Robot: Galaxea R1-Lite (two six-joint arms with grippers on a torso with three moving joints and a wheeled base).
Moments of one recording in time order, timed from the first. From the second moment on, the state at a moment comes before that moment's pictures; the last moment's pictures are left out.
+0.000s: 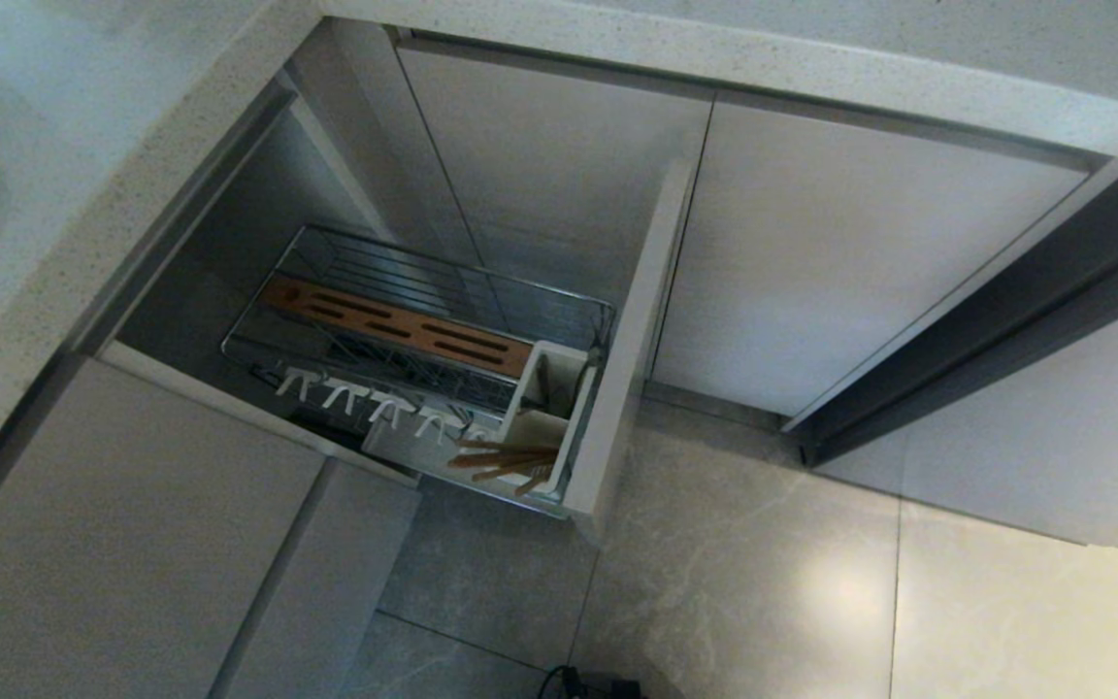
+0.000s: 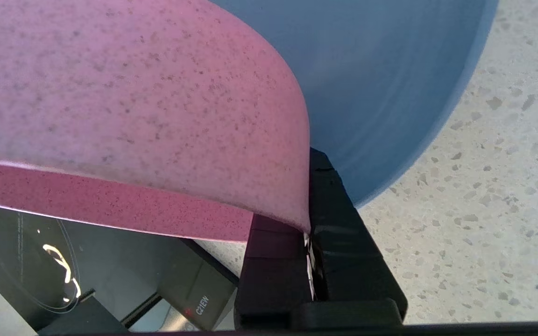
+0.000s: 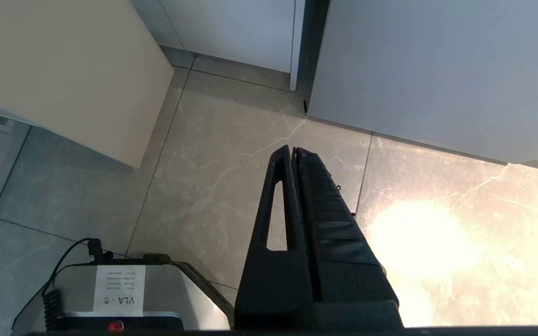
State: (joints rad) left arm 0.45 1.45 -1.93 0.96 0.13 0.29; right arm 0.00 0.00 0.00 0.00 0.00 0.03
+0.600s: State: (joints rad) left arm 0.45 1.44 -1.93 0.93 0.13 0.26; right arm 0.00 0.00 0.00 0.00 0.00 0.03
